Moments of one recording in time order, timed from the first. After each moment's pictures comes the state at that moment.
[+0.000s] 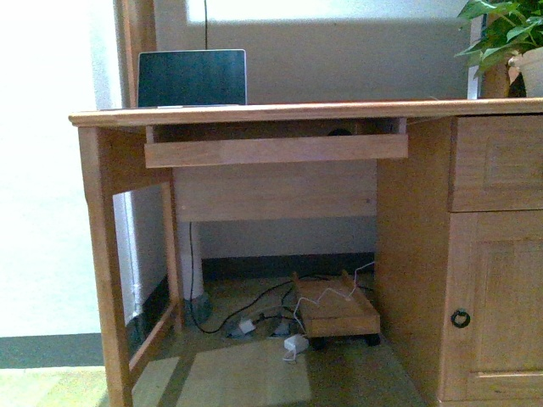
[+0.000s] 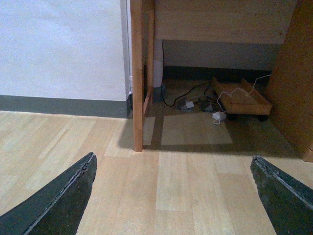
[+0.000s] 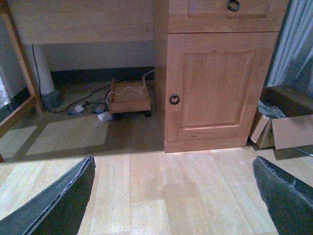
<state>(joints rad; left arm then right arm) 0.00 0.00 0.01 0.00 0.00 -0.01 0.00 0.00 0.02 0.00 0.00 0.00</state>
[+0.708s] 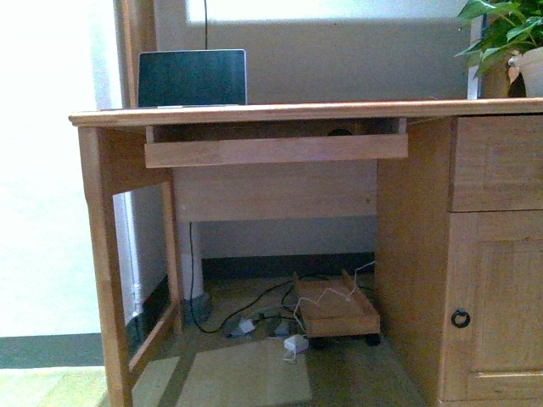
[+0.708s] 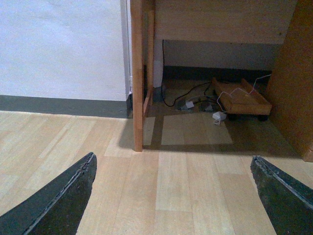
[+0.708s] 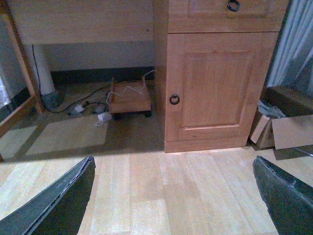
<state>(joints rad) 0.00 0.00 0.01 0.00 0.00 -0.01 0.00 0.00 0.02 0.00 0.00 0.00</state>
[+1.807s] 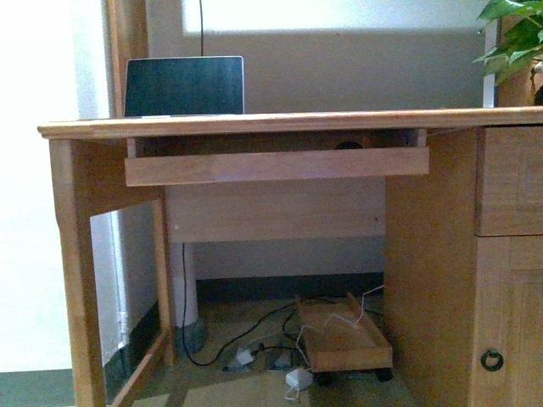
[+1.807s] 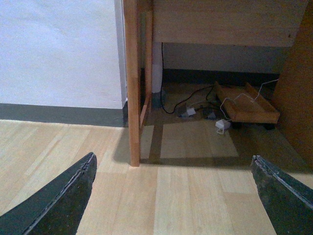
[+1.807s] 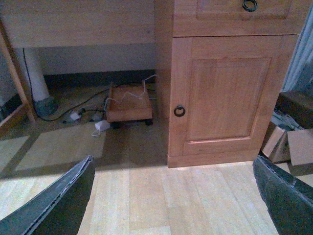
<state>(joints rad) 0.00 0.00 0.01 0.00 0.00 -0.01 0.00 0.00 0.02 0.00 0.00 0.00</state>
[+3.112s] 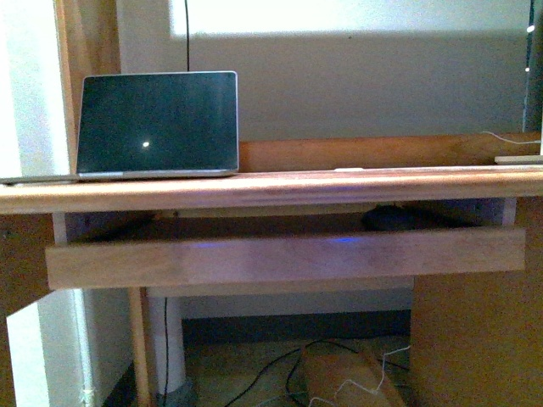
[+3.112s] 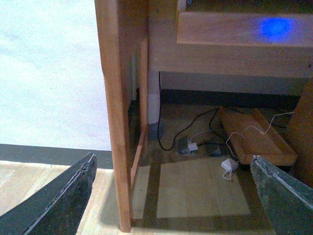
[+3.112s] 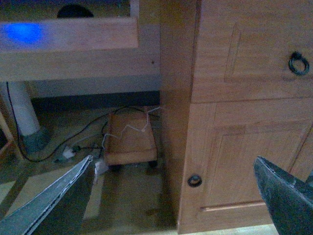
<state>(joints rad) 0.00 0.00 0.01 0.00 0.00 -0.01 0.00 0.00 0.02 0.00 0.00 0.00</state>
